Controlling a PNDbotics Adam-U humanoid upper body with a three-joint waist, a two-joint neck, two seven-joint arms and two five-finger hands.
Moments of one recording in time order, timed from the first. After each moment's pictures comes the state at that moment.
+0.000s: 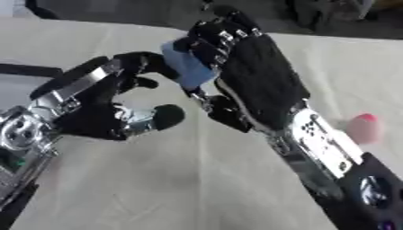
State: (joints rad) left arm -0.70 0.31 -0.46 -1.96 -0.04 0.55 -0.23; right arm -0.60 -0.45 0.46 -2.00 1.20 -0.02 -0.21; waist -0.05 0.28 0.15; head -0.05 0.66
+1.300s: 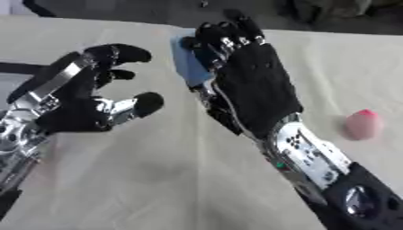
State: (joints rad) left arm -0.67 0.37 -0.47 -1.98 0.04 0.56 -0.02; right arm -0.59 -0.45 0.49 -1.99 1.28 0.13 -0.25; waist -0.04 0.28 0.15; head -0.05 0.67
